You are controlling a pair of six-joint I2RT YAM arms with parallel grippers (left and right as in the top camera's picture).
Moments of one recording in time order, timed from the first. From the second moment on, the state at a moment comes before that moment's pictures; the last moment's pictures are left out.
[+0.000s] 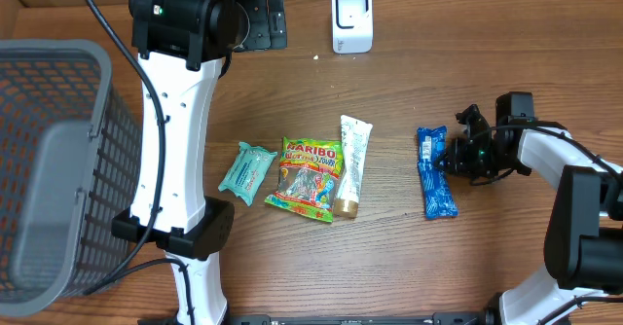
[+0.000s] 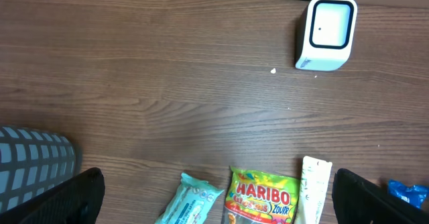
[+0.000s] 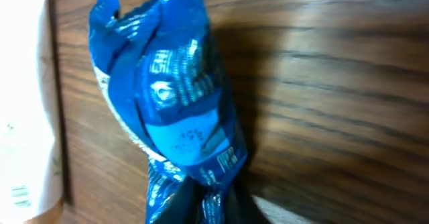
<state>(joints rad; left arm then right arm) -0.30 2.08 2.79 -1.69 -0.21 -0.34 -0.10 1.83 0.97 -0.61 -0.57 -0.05</state>
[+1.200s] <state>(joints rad) -0.30 2.08 2.79 -1.69 -0.21 -0.34 0.02 1.86 1.77 -1.13 -0.33 0.18</state>
